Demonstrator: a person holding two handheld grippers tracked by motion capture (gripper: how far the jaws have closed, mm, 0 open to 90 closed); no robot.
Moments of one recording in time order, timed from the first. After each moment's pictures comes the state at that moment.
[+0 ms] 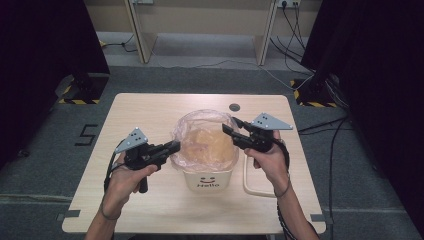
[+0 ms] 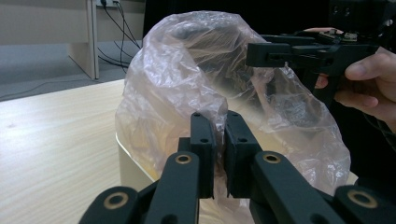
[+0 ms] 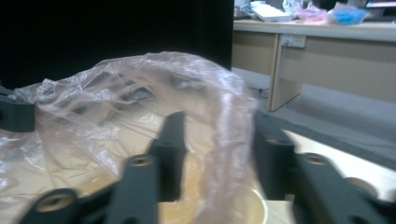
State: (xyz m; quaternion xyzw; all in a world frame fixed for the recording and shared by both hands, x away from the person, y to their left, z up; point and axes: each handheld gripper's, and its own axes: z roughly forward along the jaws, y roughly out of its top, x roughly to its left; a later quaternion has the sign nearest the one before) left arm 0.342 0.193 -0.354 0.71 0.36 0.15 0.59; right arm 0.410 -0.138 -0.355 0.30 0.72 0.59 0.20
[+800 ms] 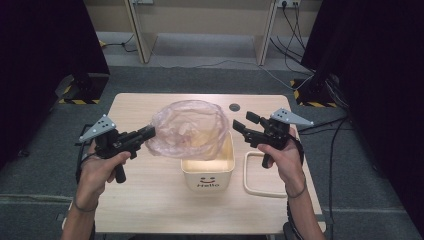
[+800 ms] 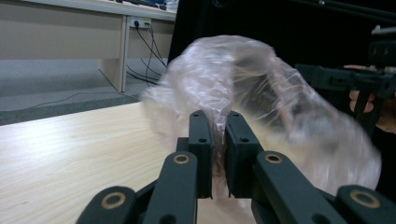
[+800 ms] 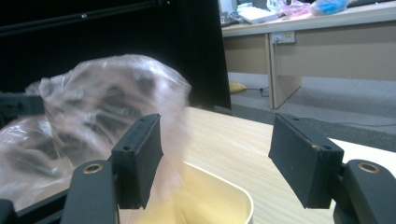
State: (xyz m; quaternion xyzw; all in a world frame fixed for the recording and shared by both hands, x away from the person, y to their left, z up) left arm 0.347 0.252 -0.325 0.67 0.40 0.18 0.60; right arm 0.406 -0.169 -0.336 0.36 0.68 0.62 0.16
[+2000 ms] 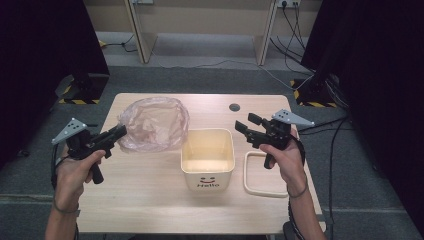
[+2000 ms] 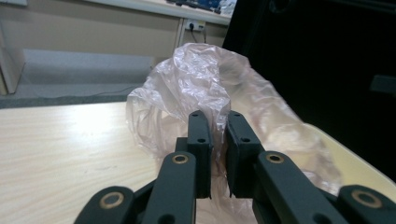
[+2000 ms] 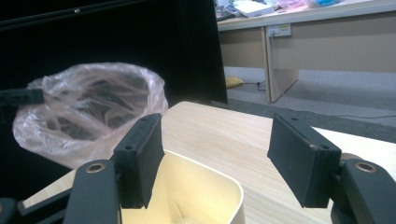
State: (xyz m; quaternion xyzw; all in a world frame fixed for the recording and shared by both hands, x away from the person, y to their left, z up) left arm 0.346 0.310 -0.345 0.63 0.48 0.23 0.56; right arm 0.409 -0.175 -0.342 0.37 0.68 0.61 0.16
